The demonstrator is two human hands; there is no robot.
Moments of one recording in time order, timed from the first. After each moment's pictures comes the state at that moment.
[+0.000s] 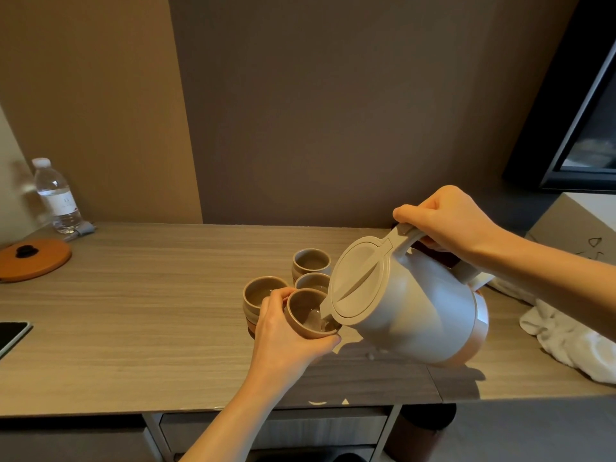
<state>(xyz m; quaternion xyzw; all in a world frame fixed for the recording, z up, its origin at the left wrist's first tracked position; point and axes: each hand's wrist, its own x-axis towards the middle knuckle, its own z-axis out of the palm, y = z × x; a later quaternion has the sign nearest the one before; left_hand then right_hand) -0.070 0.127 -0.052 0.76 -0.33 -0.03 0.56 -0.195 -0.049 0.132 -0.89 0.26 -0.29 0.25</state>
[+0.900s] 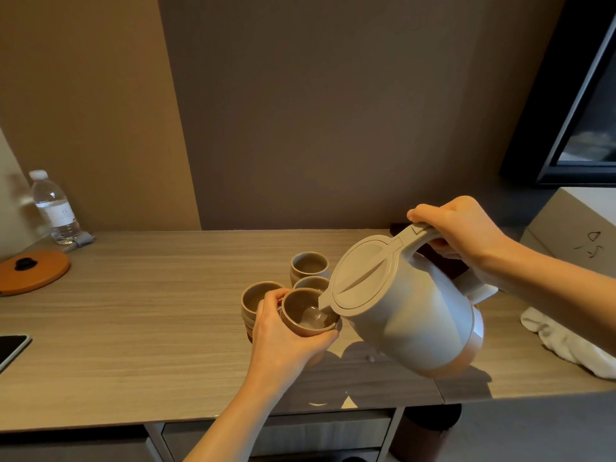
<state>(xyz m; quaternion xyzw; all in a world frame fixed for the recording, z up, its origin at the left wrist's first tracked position) -0.074 0.127 -0.038 0.75 -0.31 -0.06 0.58 -0.208 -0.062 0.118 -0.81 0.31 -0.34 0.36</state>
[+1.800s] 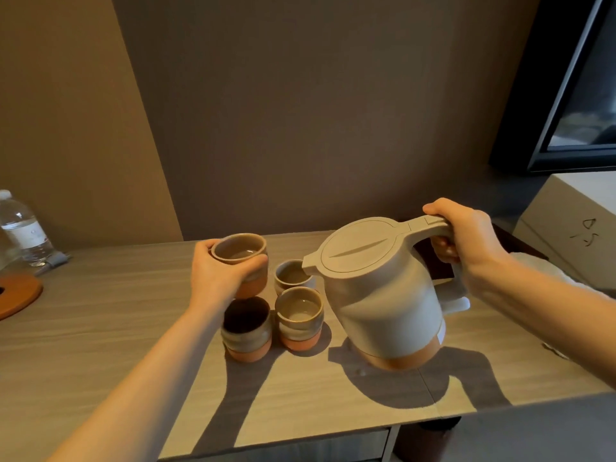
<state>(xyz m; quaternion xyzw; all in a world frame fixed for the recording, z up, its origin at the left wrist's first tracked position) 0.047 0.085 0.007 0.74 -0.21 -0.03 0.64 -0.217 -0.095 0.095 -0.62 0.36 -0.41 0.56</state>
